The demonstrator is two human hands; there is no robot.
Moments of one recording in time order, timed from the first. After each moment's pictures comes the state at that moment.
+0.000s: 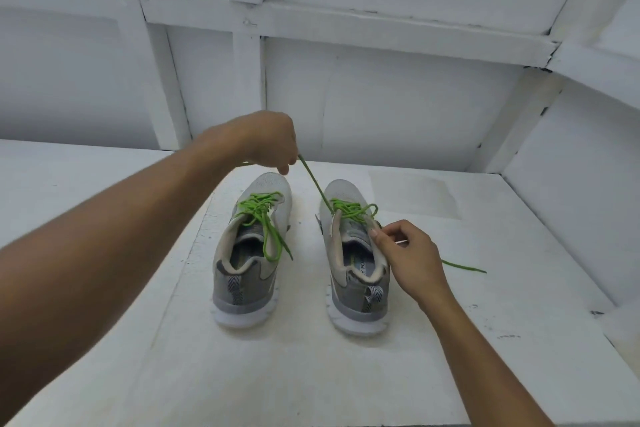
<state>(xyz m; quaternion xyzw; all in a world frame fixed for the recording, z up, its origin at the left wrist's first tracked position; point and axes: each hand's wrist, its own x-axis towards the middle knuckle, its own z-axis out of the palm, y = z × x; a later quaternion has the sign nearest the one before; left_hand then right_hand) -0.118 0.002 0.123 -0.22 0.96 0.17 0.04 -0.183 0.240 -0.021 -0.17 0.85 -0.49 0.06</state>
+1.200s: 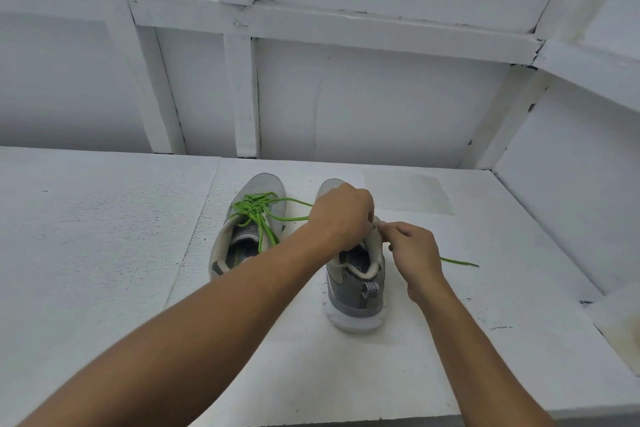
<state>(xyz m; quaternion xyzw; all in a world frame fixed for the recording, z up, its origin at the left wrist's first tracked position) -0.146 0.108 0.029 -0.10 0.98 0.17 -0.07 -0.185 0.236 -0.016 -0.07 0.82 -0.57 0.10</state>
